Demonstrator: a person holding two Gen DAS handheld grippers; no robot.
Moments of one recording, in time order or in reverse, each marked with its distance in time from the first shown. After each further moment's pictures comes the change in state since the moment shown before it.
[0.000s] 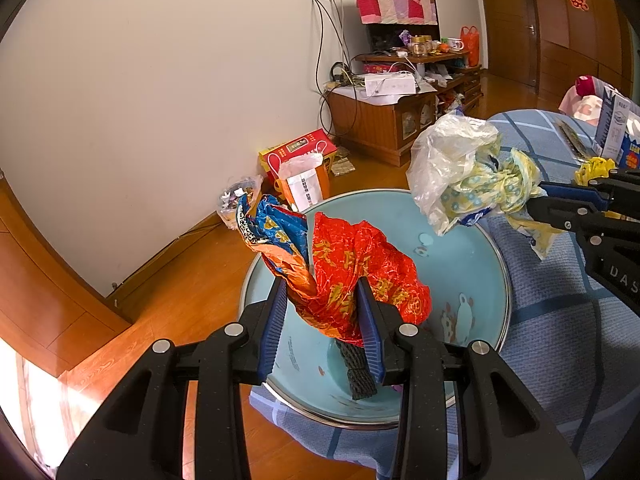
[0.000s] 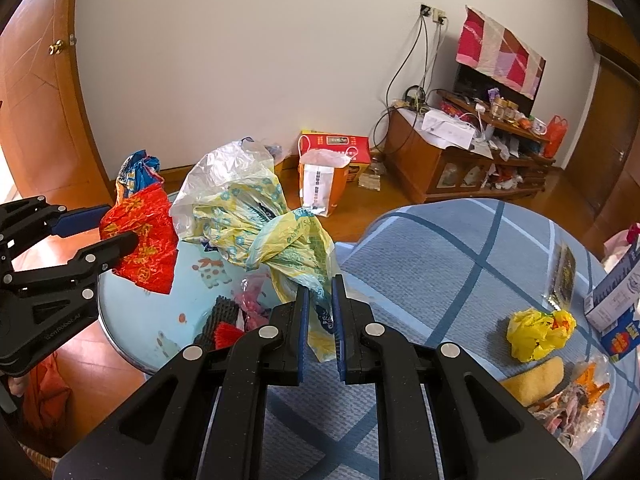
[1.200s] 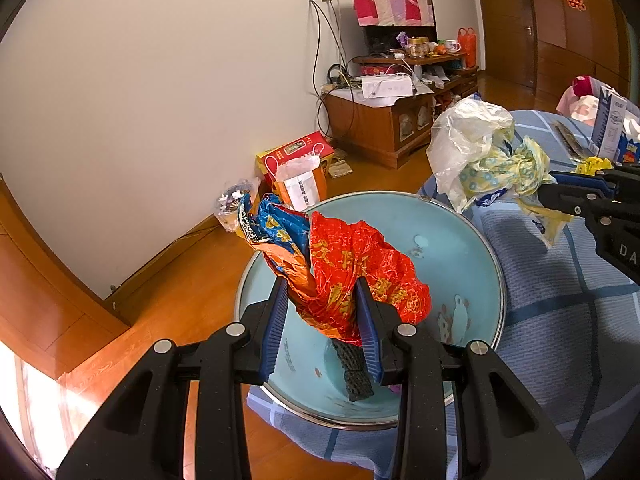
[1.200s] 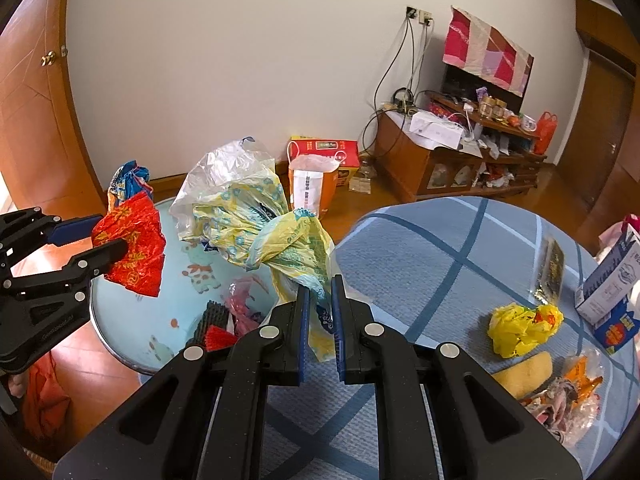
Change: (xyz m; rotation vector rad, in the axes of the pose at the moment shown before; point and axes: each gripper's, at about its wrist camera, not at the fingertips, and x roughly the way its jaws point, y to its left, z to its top) left arm -0.003 -0.002 0.002 0.004 -0.006 -0.003; right arm -0.010 -0.015 -0.002 0.034 -0.021 -0.021
